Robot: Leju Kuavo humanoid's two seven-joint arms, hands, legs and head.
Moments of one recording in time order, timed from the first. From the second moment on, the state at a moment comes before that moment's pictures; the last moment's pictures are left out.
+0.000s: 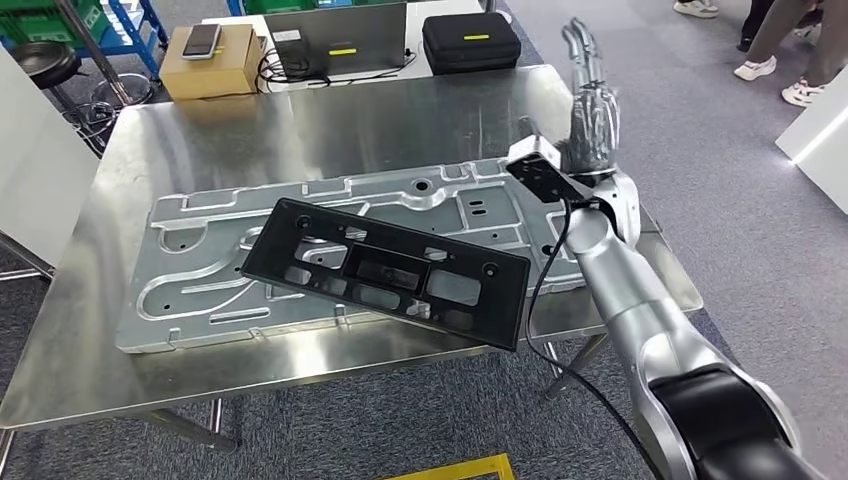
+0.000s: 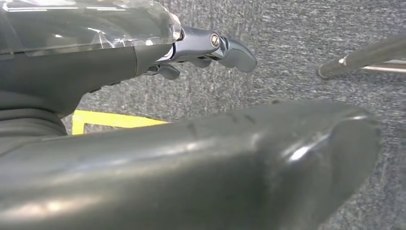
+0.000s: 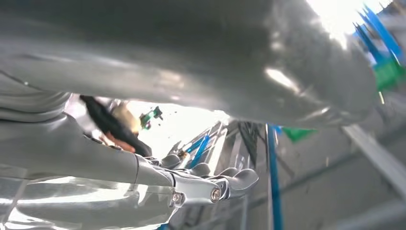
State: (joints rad) left arm -0.10 0.01 1.37 -0.23 -0.90 -0.03 -0.55; right arm -0.84 -0.10 0.26 -0.96 0.54 -0.59 -0.56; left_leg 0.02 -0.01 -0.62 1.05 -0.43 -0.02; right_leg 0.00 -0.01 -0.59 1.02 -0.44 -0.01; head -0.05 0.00
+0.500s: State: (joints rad) left arm -0.07 -0.01 1.40 -0.23 -0.86 -0.04 -0.57; right arm -0.07 0.01 -0.15 -1.67 0.39 -0.53 -0.69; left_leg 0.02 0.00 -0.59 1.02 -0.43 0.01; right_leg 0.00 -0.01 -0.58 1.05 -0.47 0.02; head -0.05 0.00
